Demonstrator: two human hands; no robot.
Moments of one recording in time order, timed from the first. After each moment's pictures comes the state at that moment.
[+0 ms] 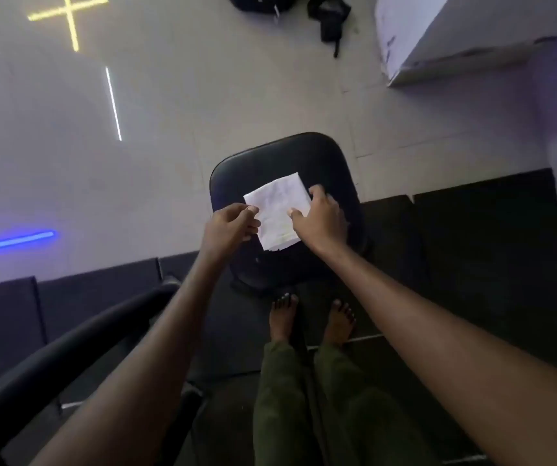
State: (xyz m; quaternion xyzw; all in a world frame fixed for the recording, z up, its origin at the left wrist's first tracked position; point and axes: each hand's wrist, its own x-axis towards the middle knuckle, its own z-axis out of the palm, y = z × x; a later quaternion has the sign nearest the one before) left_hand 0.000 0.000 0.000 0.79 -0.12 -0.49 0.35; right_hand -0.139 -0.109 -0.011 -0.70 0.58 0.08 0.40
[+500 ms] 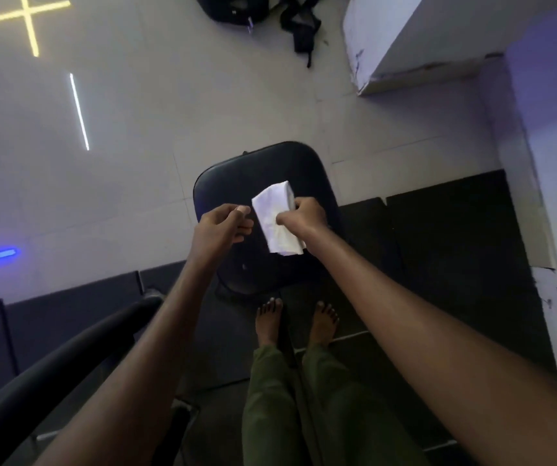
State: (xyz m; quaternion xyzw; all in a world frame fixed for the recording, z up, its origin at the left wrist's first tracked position) left_hand 0.003 -0.004 0.018 0.76 -0.13 -0.51 0.39; right_hand -0.128 -0.121 0.013 -0.55 0.65 0.09 0.52
